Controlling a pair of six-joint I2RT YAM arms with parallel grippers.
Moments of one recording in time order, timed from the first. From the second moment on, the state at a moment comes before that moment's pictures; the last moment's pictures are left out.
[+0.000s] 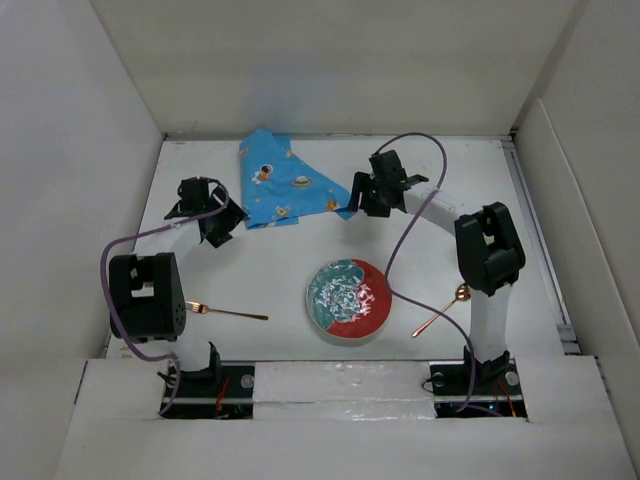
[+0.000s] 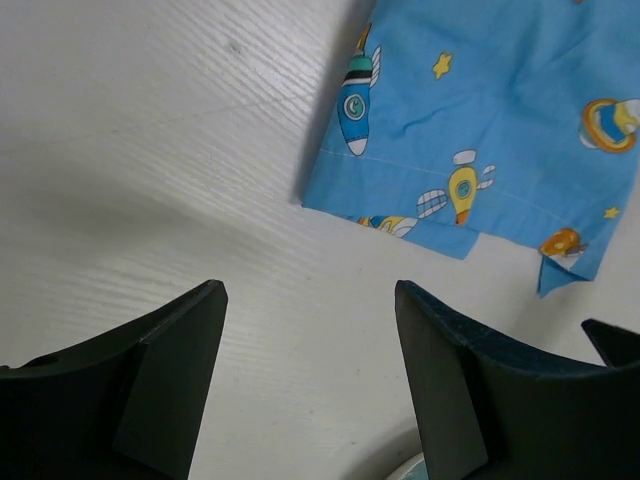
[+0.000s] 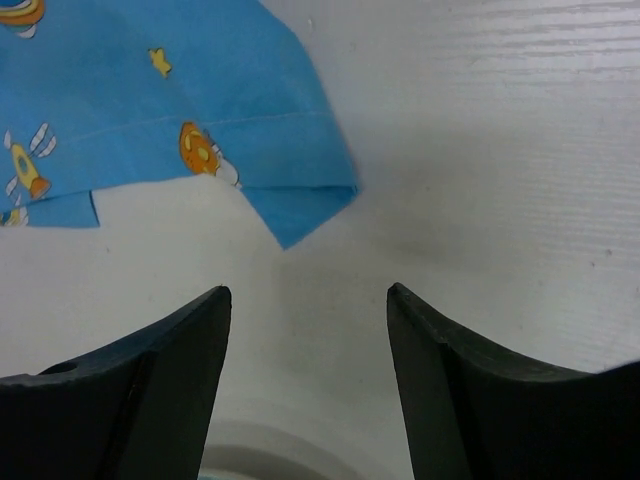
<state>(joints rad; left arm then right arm) 0.03 1.53 0.93 -0.26 0.13 -0.76 0.44 1.99 1.46 -0.33 -0.08 0.54</state>
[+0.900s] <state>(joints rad) 0.01 1.90 1.27 -0.26 0.24 -0.75 0.43 2.28 1.85 -0.27 -0.09 0.56</state>
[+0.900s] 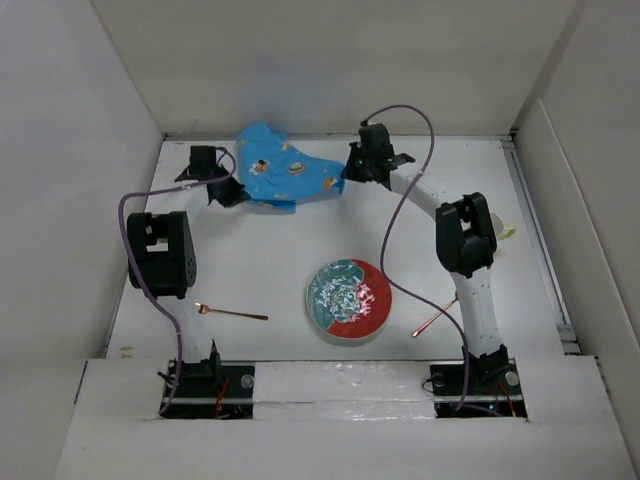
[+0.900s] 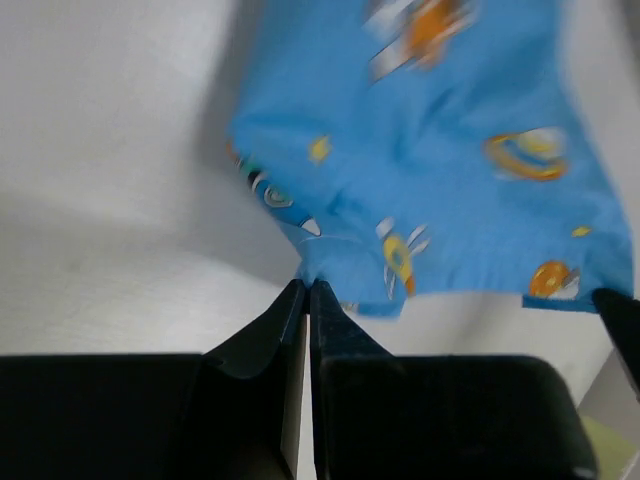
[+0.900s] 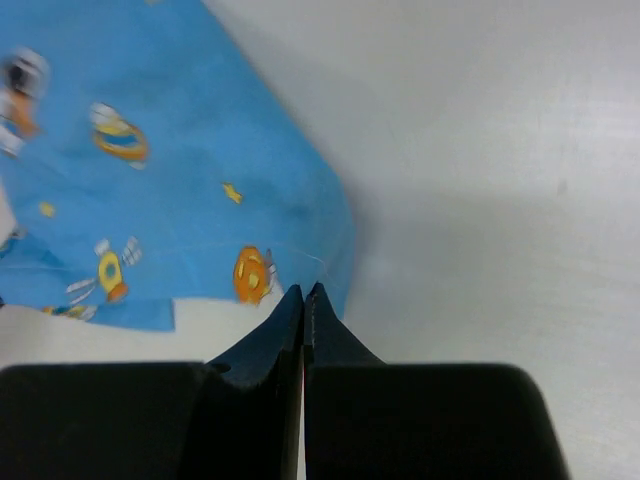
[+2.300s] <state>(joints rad) -0.18 1.58 0.98 -0.52 -0.16 -0.46 0.54 1.49 1.07 -0.27 0.46 0.19</state>
